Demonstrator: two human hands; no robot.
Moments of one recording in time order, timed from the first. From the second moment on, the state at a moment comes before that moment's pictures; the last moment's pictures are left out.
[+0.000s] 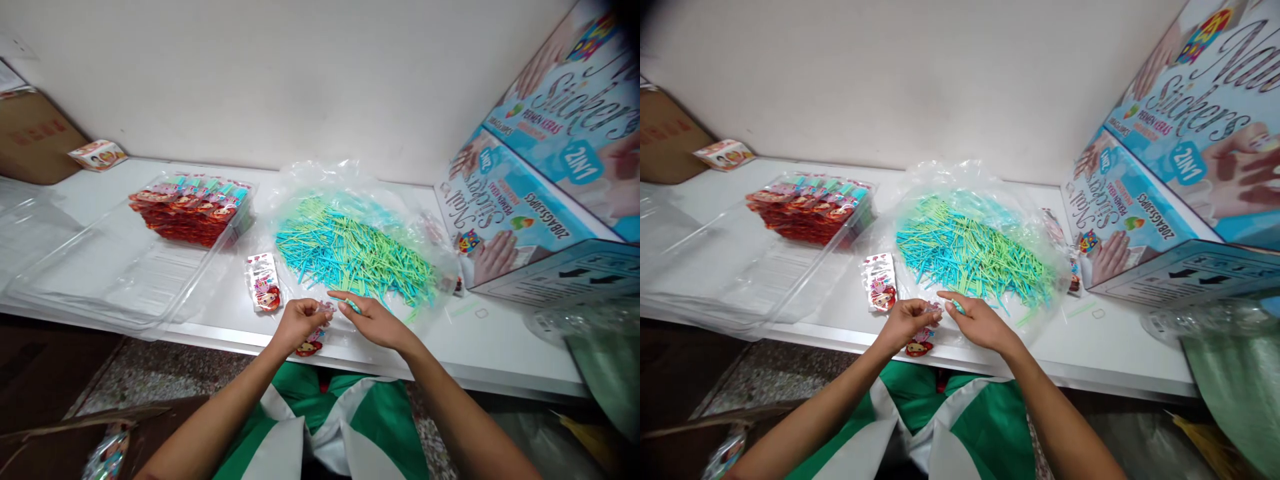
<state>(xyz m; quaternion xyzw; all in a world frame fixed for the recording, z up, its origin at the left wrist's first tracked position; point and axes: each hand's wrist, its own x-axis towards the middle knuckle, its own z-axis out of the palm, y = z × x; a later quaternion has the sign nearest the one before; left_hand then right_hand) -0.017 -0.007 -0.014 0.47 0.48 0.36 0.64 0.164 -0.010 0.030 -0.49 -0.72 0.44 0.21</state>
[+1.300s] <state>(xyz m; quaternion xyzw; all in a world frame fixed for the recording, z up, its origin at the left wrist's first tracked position) -0.013 -0.021 -0.010 0.64 0.39 0.22 0.63 0.165 0.020 0.037 -0.42 -0.80 0.41 0.11</state>
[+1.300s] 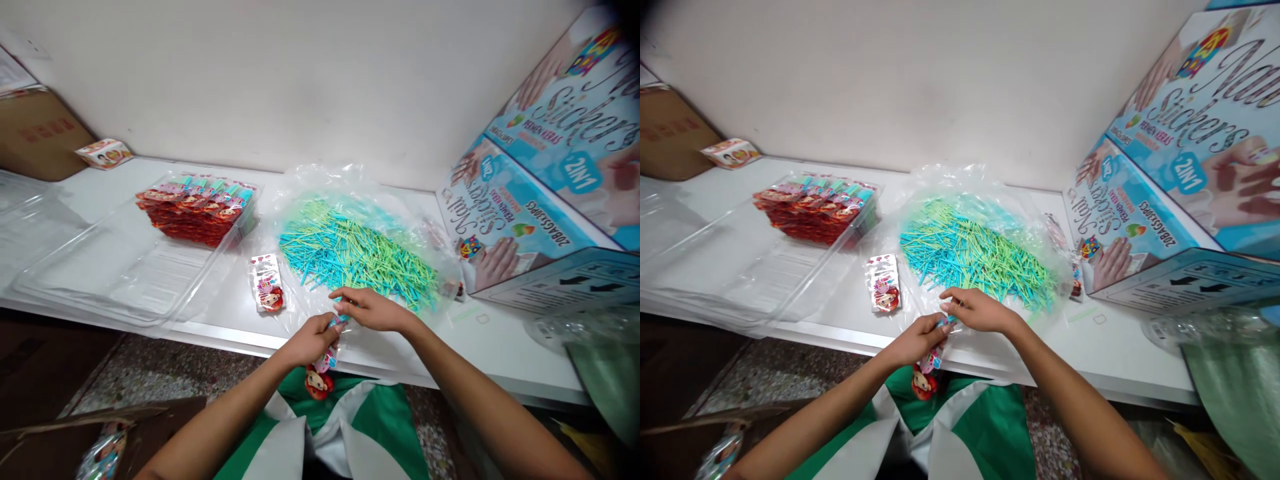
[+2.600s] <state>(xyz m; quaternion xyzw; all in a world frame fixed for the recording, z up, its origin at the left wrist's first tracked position) 0.001 -0.033 -0.020 0.40 0.42 0.36 0.73 0.146 -0.013 -0.006 -0.53 -0.52 0.56 0.37</state>
